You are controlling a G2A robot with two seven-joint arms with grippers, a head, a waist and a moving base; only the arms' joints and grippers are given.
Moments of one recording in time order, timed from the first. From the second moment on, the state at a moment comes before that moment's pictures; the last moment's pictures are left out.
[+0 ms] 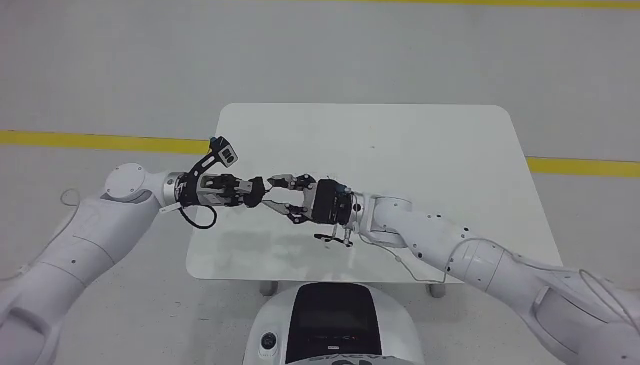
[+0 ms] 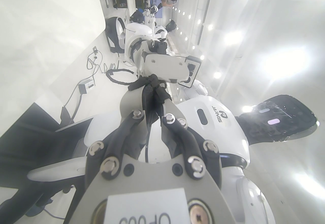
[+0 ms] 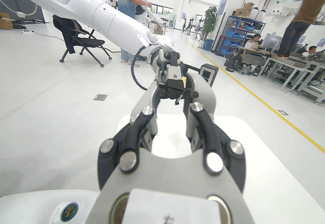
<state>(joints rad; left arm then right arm) 0.88 -0.75 -0.67 -1.18 -1.11 -0.34 -1.39 -0.80 -1.14 0.27 -1.38 -1.08 -0.34 -0.61</state>
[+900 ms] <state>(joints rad) 0.90 -0.74 -0.72 -1.24 -1.16 -0.27 -1.38 -0.89 -1.10 0.38 -1.46 -1.27 -0.21 -0.55</state>
